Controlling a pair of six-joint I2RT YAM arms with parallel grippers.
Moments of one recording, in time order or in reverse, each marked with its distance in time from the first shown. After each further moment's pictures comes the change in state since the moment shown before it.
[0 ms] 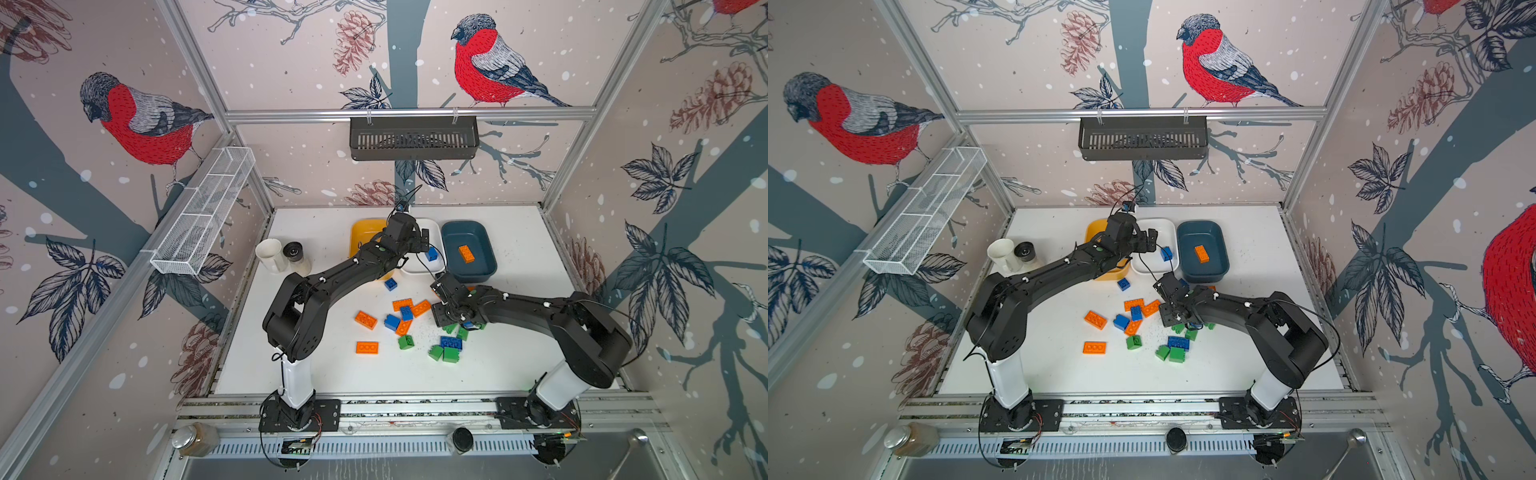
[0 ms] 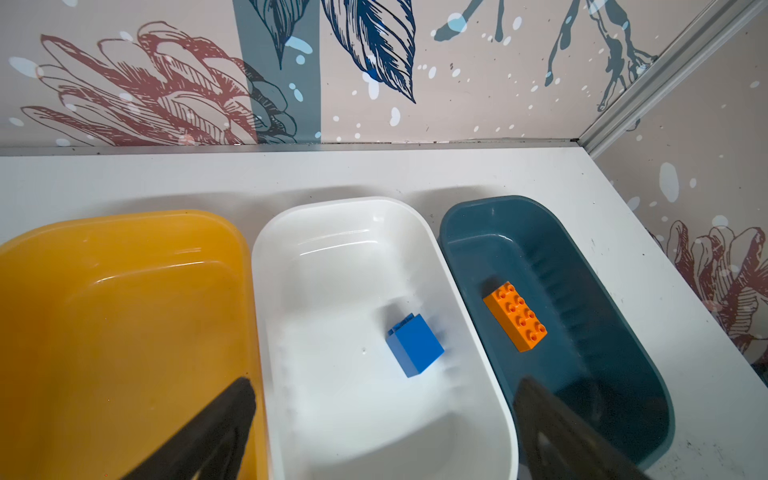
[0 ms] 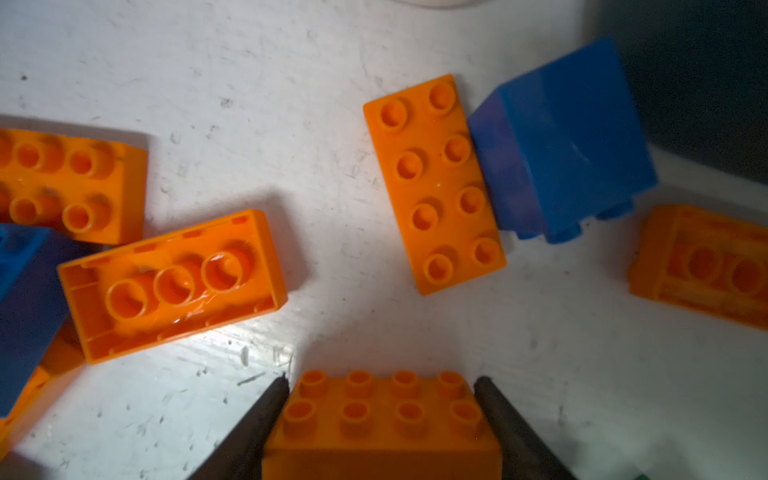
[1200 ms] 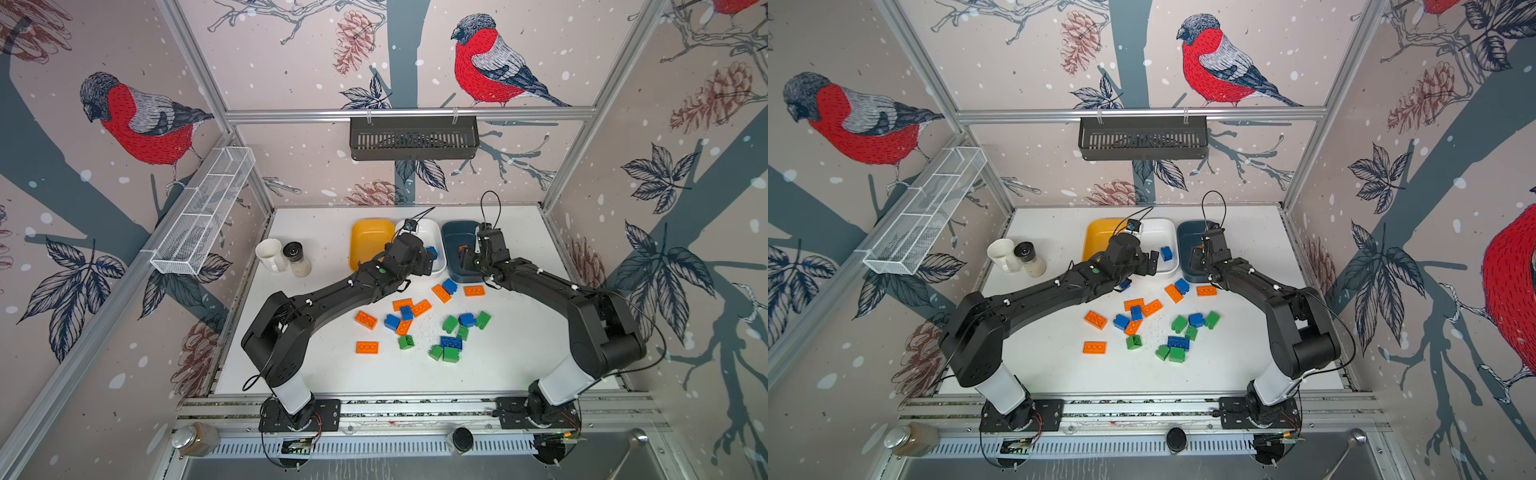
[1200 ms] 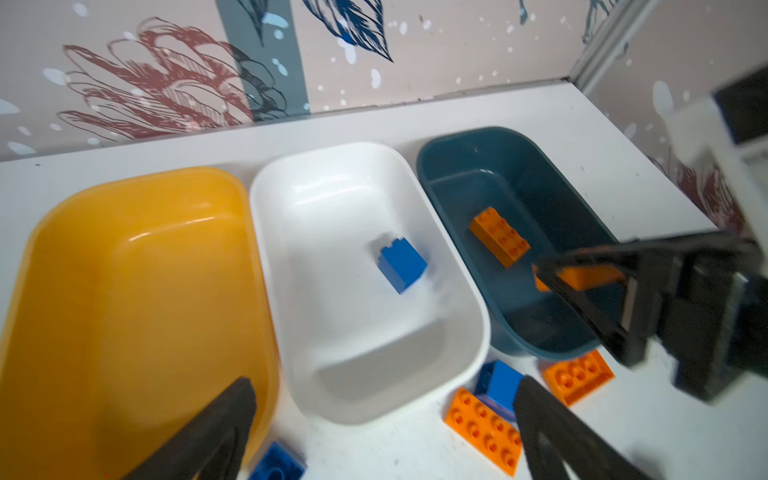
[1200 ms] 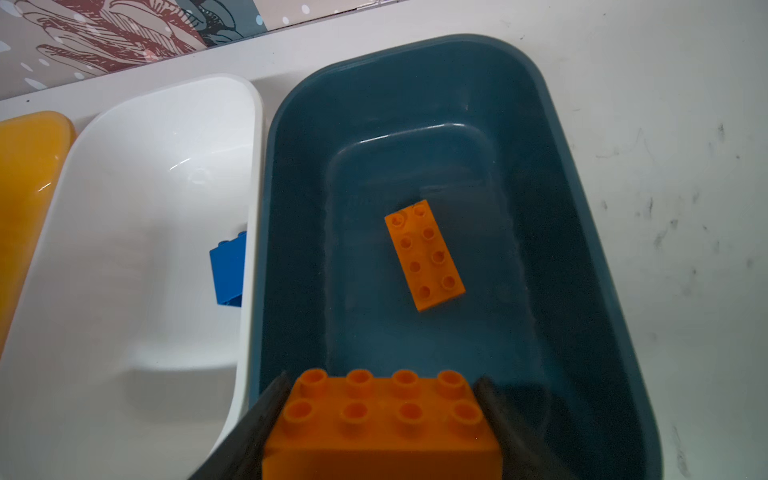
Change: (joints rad) left arm -0.153 -0.176 -0.188 -0.060 -0.087 0.064; right arm -0.441 0.040 0.157 0.305 -0.082 -0.036
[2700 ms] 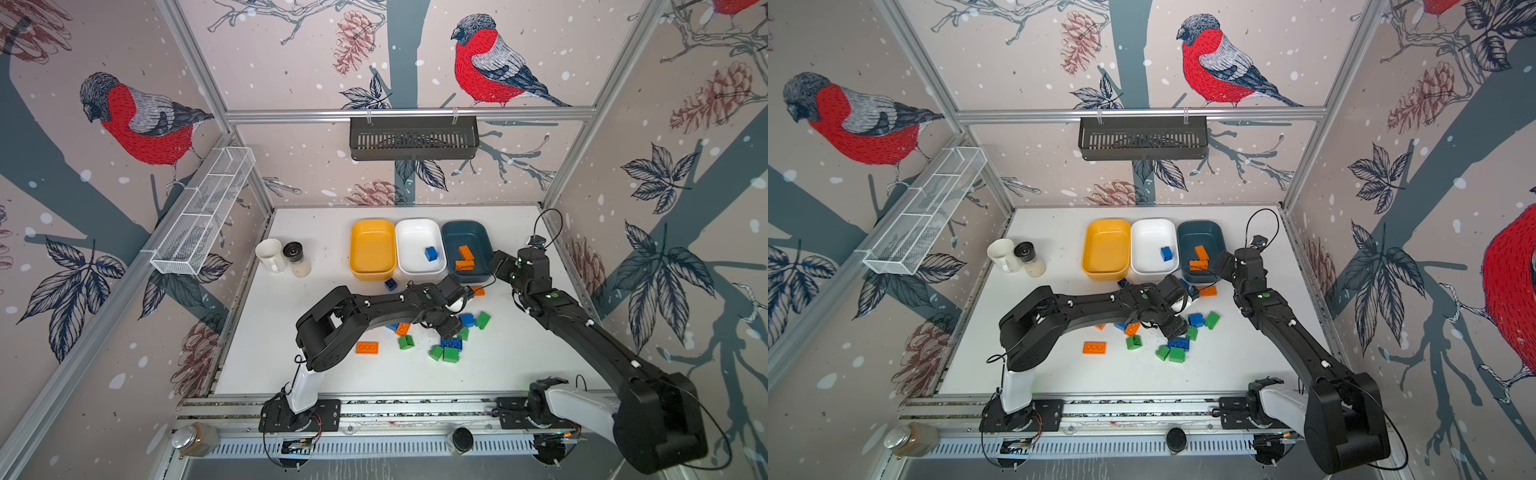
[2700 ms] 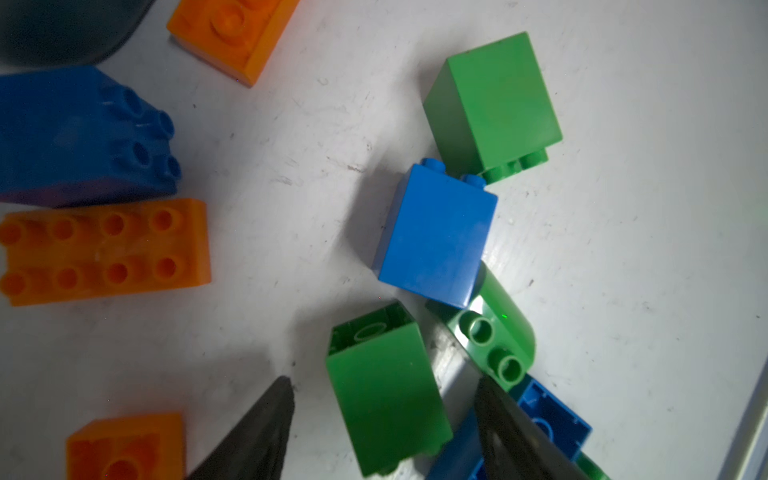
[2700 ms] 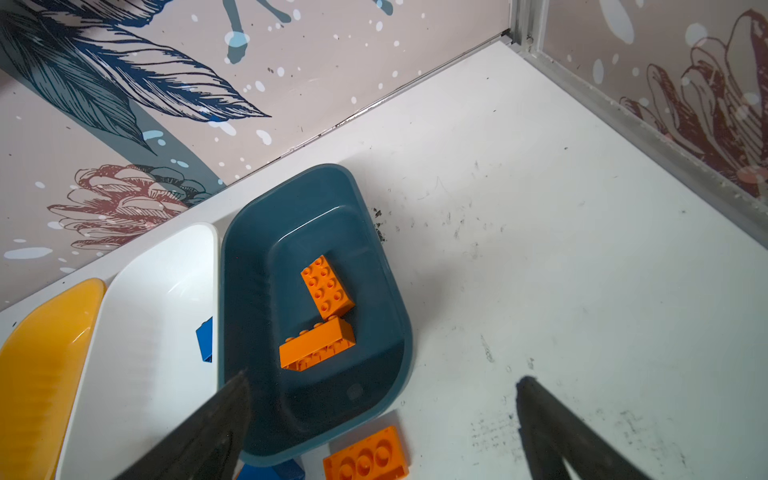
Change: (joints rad) left arm -0.232 0.316 0.130 -0.288 0.386 0.298; right arm -0.107 -0.526 -0.333 0.029 0.145 0.163
